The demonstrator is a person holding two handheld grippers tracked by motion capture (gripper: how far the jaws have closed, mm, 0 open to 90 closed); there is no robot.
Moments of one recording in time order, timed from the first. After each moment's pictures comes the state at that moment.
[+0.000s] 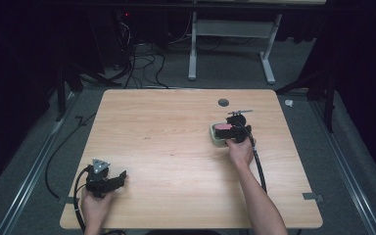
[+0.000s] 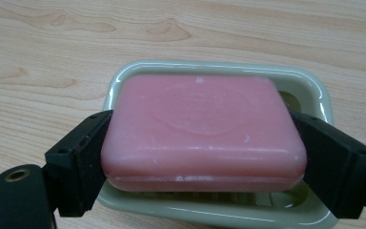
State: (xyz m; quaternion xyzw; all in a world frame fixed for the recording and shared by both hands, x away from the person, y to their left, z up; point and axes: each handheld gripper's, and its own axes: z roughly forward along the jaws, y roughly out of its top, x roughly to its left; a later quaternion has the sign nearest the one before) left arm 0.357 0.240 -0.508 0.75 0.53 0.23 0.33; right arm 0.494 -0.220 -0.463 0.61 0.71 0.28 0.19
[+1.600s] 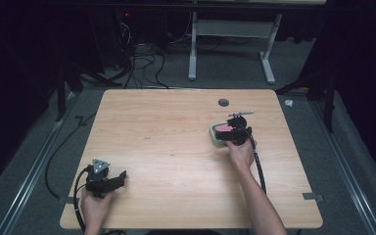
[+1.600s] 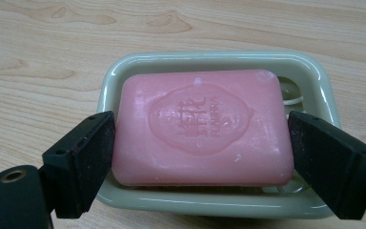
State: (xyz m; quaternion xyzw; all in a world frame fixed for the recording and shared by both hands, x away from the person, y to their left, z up) left arm 0.357 0.240 -0.508 0.74 0.53 0.23 0.33; right arm 0.490 -0.223 -0.468 0.61 0.72 0.28 0.19
